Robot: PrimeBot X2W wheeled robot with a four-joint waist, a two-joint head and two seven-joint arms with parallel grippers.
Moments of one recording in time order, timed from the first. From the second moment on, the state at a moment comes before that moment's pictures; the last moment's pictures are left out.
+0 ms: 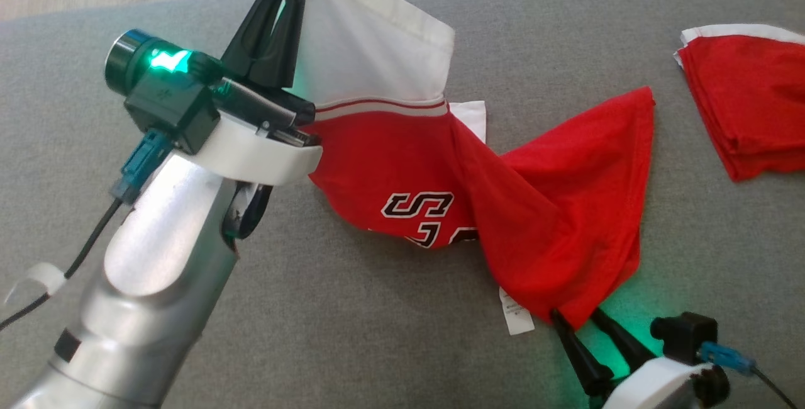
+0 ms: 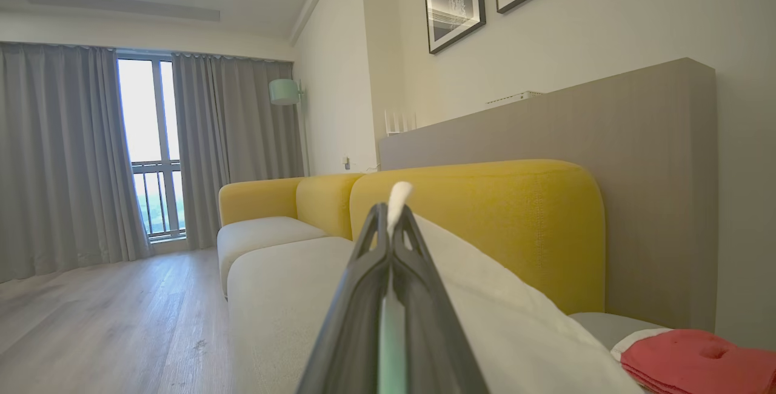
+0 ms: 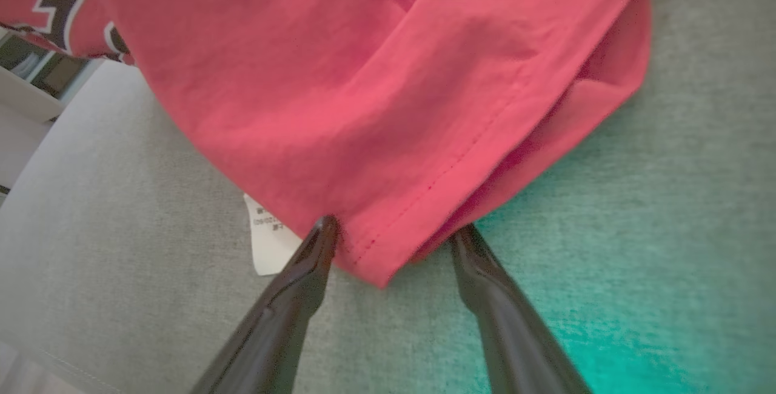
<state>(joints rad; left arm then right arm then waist) -0.71 0.25 -0.54 0.20 -0.40 -0.03 -0.26 0.08 -0.30 0.42 0.26 0.59 0.13 -0.03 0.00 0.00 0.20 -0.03</state>
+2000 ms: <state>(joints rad) -0.60 0.21 -0.53 0.21 -0.41 -0.08 -0.24 -0.14 -0.49 0.32 0.31 0.76 0.13 -0.14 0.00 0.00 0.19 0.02</state>
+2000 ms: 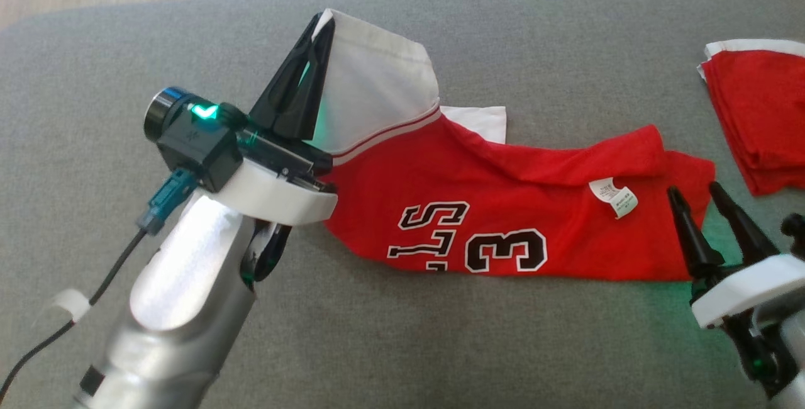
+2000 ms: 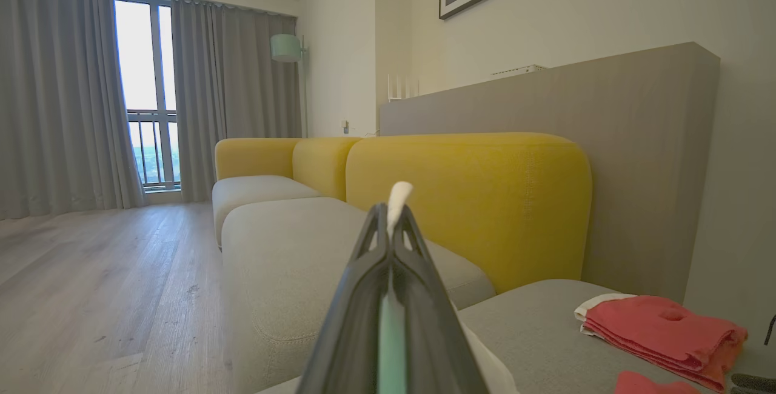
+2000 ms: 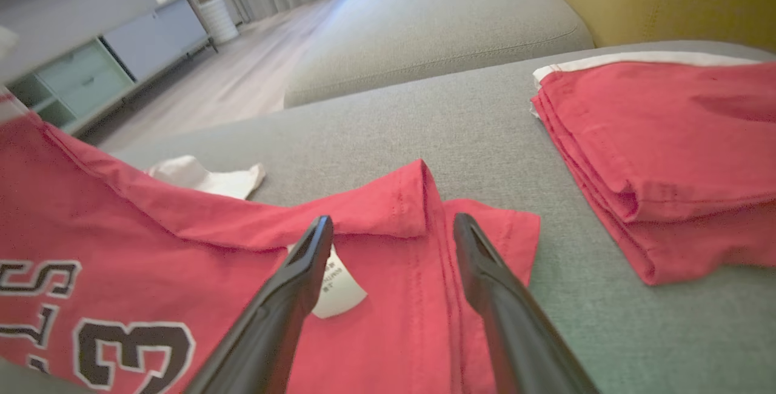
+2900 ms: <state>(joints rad) -0.66 0.21 -0.53 0.21 -0.40 -0.09 -0.25 -0.38 -0.46 0.40 0.62 0.39 0.13 -0.11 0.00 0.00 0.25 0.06</state>
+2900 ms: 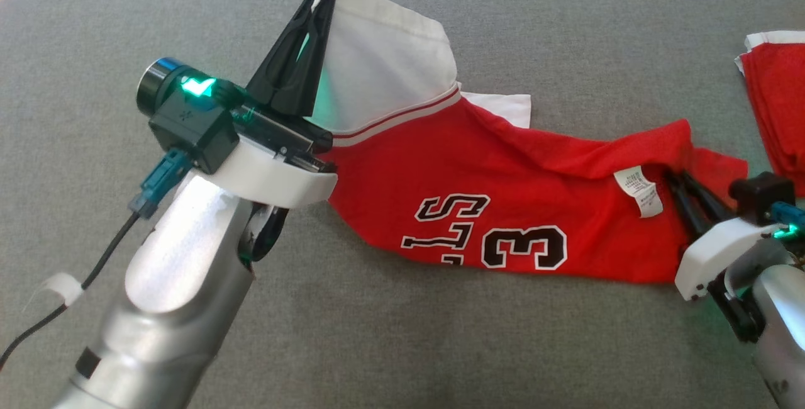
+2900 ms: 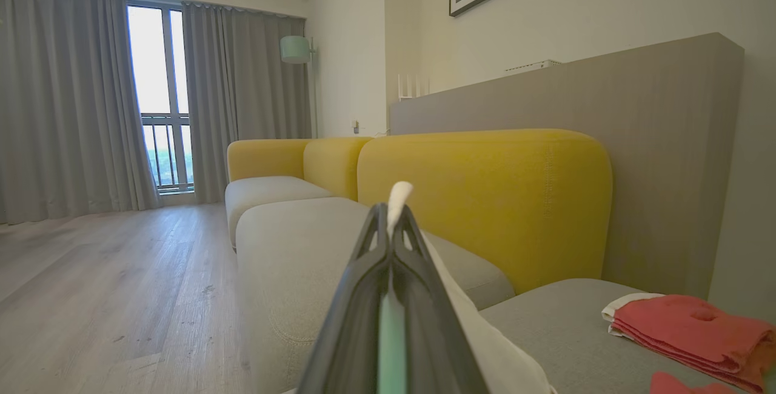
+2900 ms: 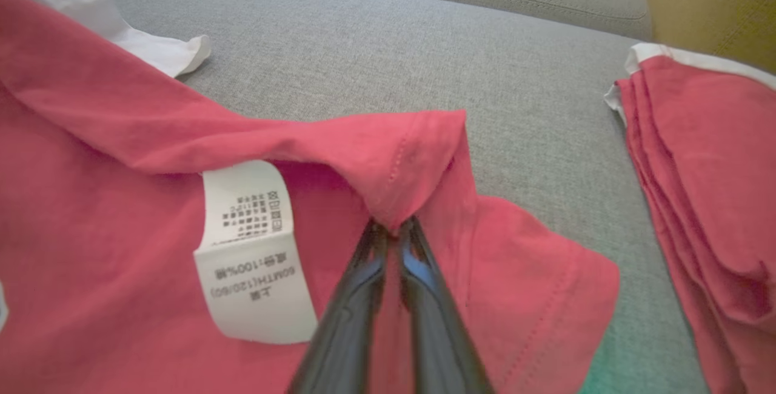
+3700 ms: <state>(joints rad) -0.65 0.27 -0.44 0.08 -0.39 -0.08 -0.26 -0.31 -0.48 0.08 0.31 0.39 0.13 -0.15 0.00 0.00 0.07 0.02</state>
